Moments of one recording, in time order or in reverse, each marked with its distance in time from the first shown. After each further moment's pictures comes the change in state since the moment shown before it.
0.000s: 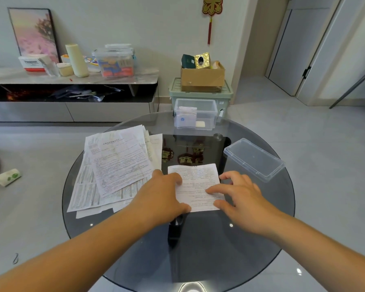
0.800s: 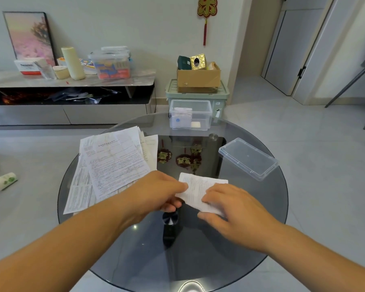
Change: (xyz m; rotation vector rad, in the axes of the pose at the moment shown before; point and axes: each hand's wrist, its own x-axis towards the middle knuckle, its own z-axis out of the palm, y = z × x) left_hand 0.000 0.003 -0.016 -0.835 -0.214 -0.162; right_hand -0.022 -0.003 0.002 -0.061 0.043 -0.191
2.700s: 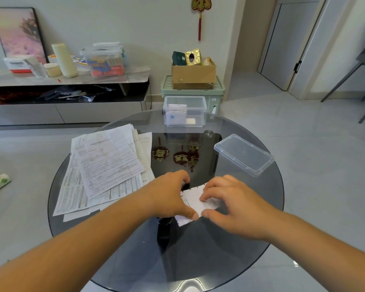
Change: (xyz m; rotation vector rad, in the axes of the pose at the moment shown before) left_hand 0.024 0.005 0.025 0.852 -0.068 0.228; right_hand 0.006 0.014 -0.007 0.057 -0.041 -0.023
